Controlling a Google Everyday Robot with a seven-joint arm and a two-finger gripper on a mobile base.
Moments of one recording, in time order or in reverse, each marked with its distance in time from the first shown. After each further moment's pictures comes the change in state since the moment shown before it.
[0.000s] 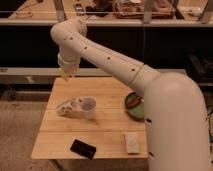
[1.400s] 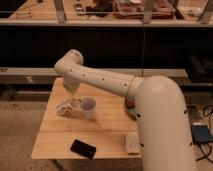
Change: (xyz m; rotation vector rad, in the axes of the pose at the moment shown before) arm -0.031 0.007 0.142 -0.095 -0.044 -0.157
